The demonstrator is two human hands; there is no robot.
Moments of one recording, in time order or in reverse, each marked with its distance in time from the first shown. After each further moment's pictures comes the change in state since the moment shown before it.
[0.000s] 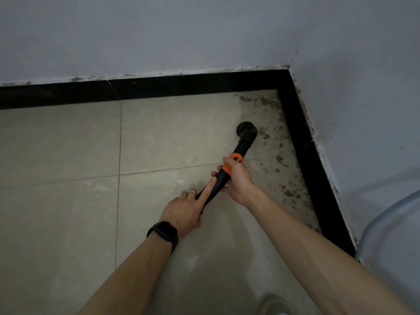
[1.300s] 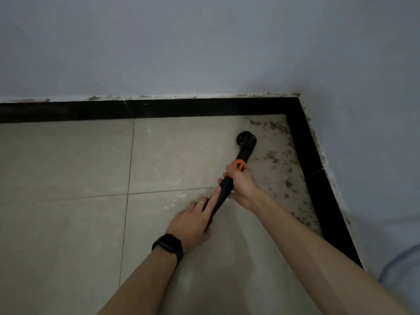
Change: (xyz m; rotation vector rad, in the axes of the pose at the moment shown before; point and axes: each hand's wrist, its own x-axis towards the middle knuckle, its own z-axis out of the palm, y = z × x) left_hand 0.019 -0.021 -0.022 -0.165 0.006 0.001; right_hand 0.019 -0.035 0.036 -0.100 0.002 -0.050
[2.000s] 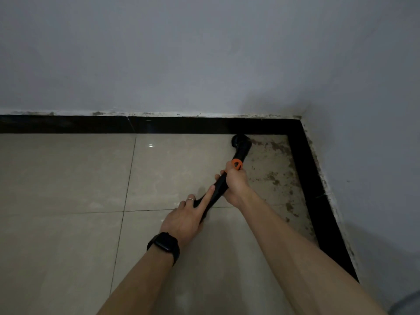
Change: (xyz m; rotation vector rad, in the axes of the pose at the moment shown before) left_hand 0.042 -0.018 -0.031 -0.025 -0.018 -0.152; right_hand 0.046 -0.036 0.036 0.076 0.089 -0.073
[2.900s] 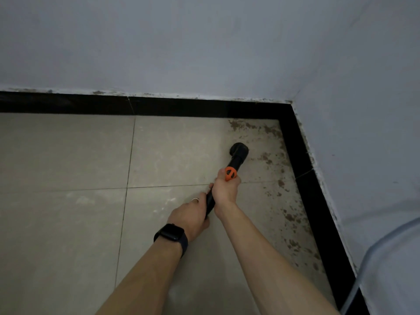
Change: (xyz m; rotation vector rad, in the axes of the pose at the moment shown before) left_hand -0.056 0.022 0.008 -0.047 -0.117 -0.063; right_hand -0.065 0.087 -0.003 -0.111 0.234 -0.153
